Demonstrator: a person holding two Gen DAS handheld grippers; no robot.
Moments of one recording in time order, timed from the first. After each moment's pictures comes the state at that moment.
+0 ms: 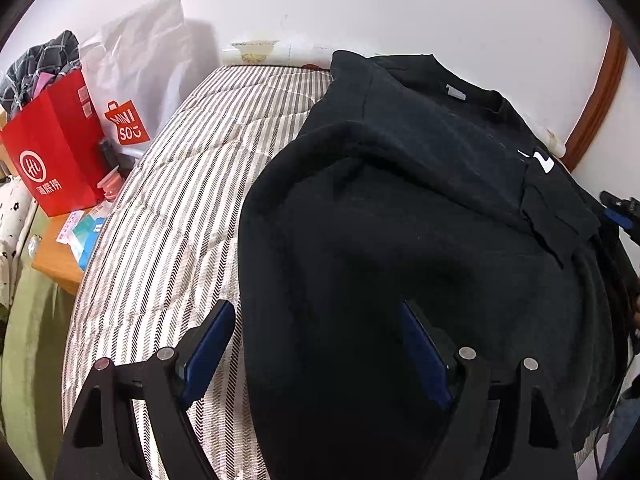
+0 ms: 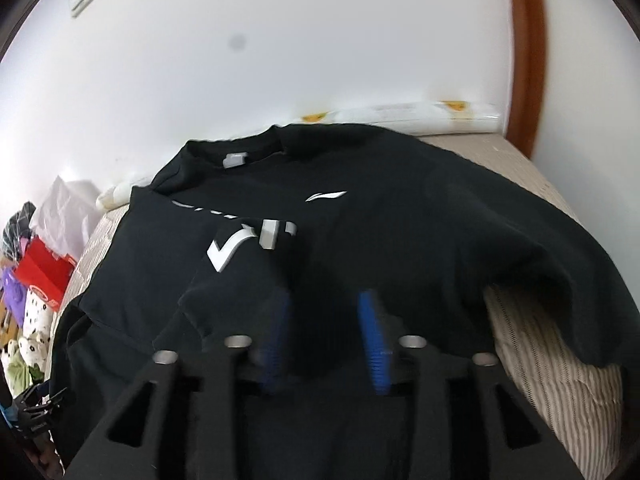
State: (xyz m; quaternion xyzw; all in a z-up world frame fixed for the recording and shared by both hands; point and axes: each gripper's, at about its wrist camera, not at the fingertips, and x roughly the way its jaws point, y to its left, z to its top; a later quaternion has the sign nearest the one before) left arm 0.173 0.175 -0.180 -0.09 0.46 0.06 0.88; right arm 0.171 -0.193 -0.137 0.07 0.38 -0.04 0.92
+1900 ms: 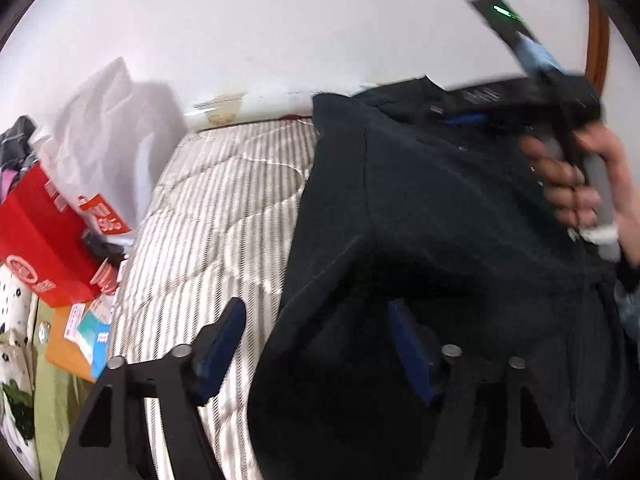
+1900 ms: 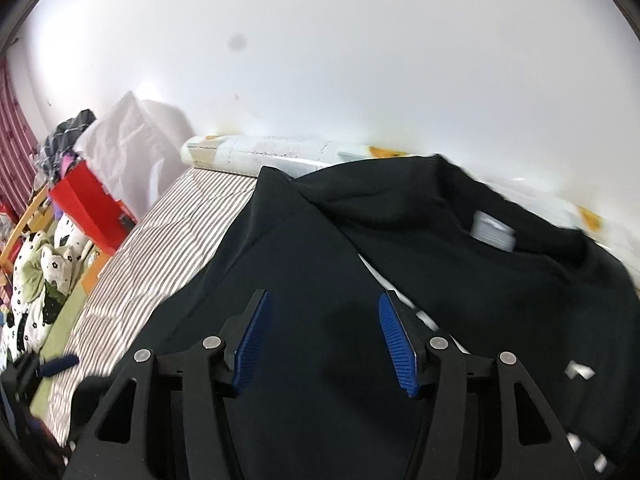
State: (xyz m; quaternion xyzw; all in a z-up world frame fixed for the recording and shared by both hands) left arm 0.263 0.174 -0.173 0.00 0.43 0.04 0.90; right arm 0.373 0.021 -0.160 -0.06 0.44 0.16 0.88
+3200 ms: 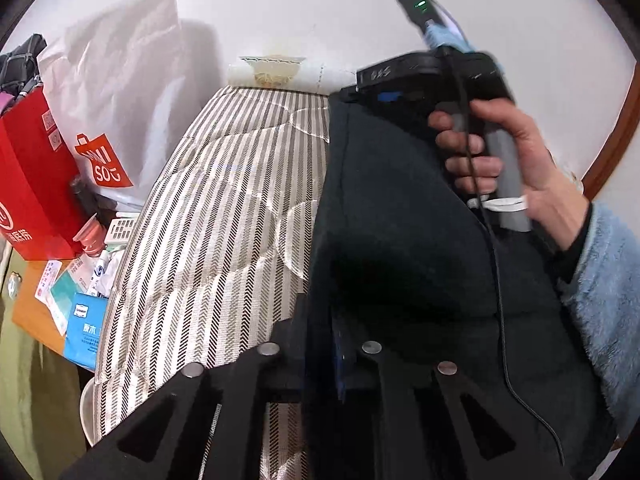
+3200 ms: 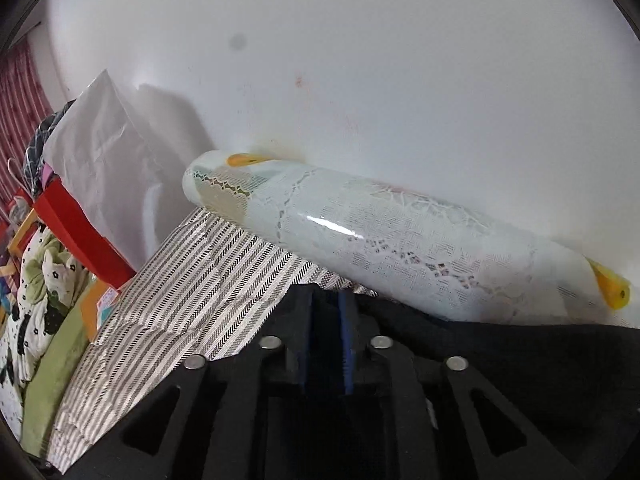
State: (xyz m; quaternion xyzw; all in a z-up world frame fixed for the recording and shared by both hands) left arm 0.273 0.239 -0.196 -0.11 0.44 0.04 0.89; right arm 0.495 0.158 -0.228 -0.07 0.43 0.23 0.87
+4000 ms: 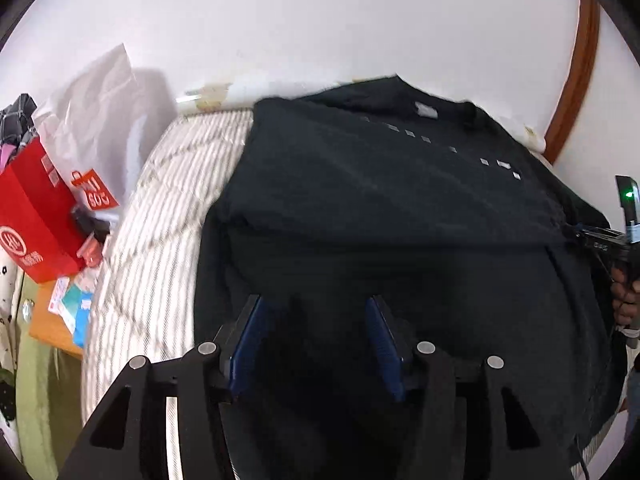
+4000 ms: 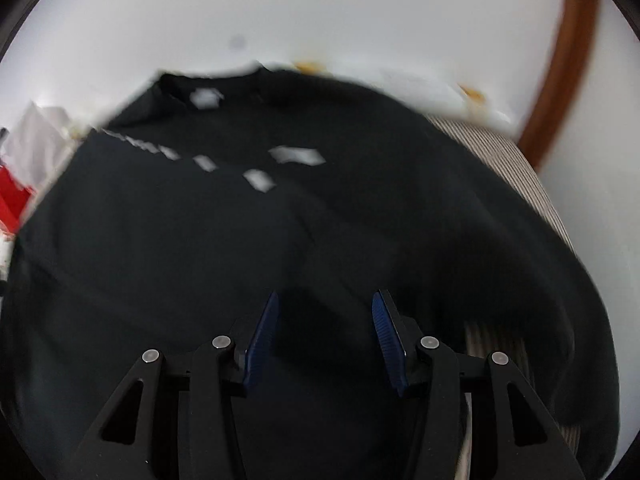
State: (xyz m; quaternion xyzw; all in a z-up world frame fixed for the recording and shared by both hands) left arm 0.219 0.152 -0.168 -0.04 0.44 0.01 0.90; right arm 0.207 -0.208 -0.189 -0.05 0.46 -0.07 0.88
